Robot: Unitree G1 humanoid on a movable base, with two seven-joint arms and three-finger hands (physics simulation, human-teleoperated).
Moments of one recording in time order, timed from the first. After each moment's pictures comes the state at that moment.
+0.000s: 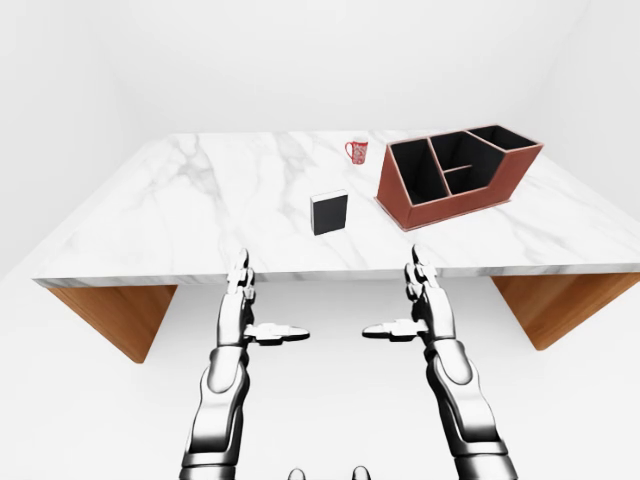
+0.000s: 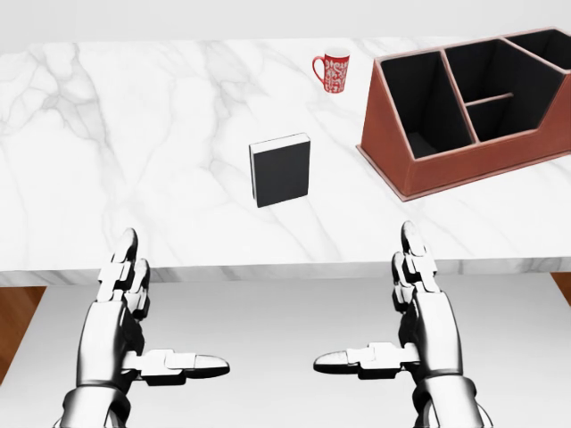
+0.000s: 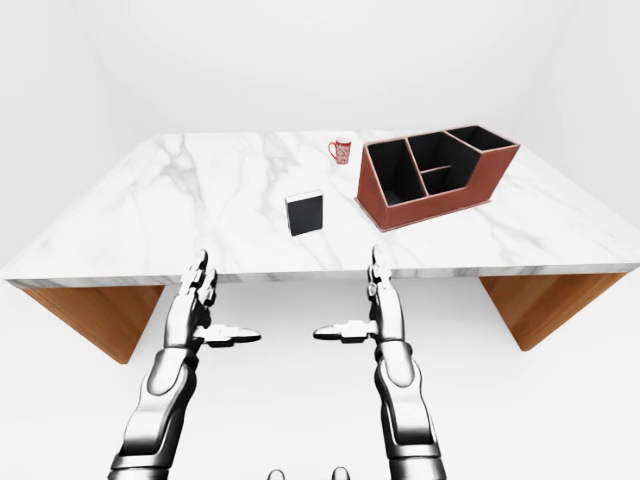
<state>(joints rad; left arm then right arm) 0.00 0.01 0.01 0.00 -0.01 0.00 -0.01 0.00 -0.01 -0.01 0.00 0.01 0.00 0.01</state>
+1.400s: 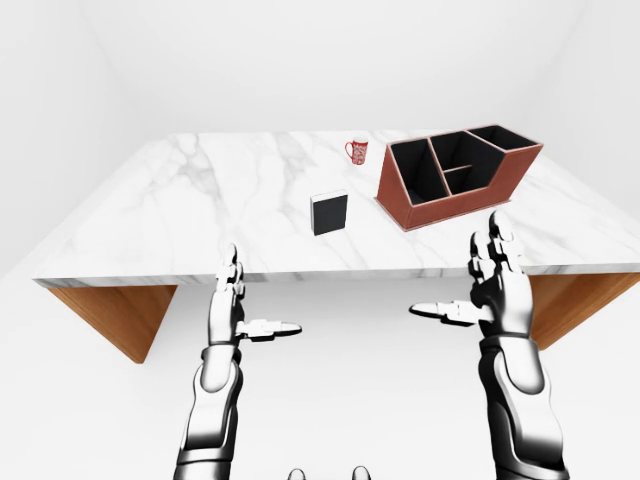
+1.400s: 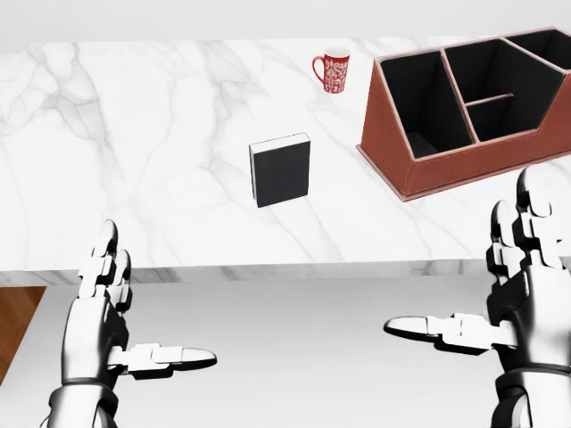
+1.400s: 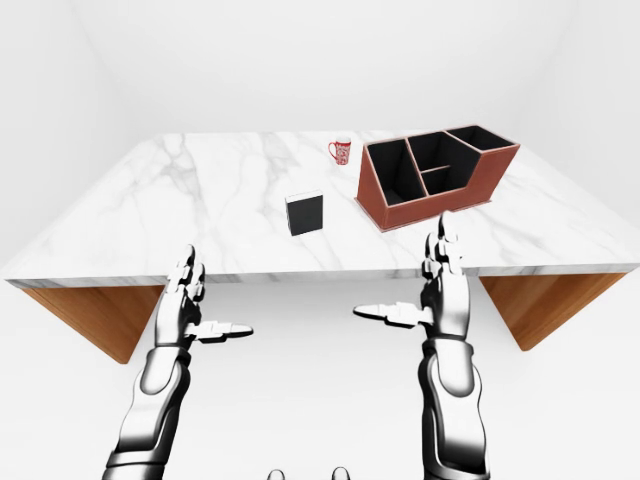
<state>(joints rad) -0.02 0.03 0.05 0.04 0.01 -0.09 0.00 0.05 -0.05 -0.19 -0.37 0.07 0.09 0.01</state>
